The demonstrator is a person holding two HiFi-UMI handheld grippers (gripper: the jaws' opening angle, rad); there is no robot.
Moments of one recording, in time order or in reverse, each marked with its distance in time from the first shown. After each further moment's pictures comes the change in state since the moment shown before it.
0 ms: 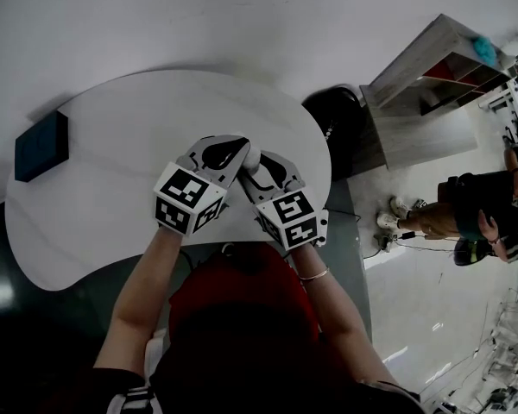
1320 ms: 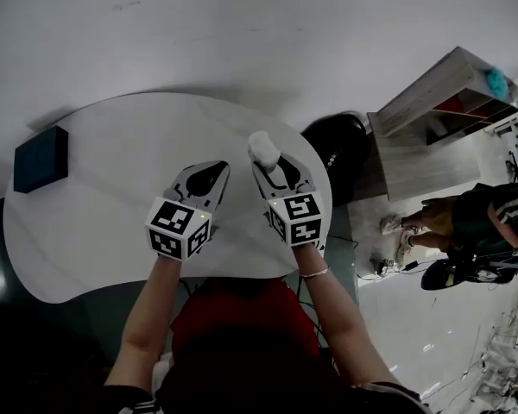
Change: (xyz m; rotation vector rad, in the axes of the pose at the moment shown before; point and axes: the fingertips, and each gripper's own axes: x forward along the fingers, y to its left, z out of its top) left arm 0.005 0.068 -0.023 -0.149 -0.028 0.205; right arm 0.050 -0.097 0.009 0.010 -0.010 -0.115
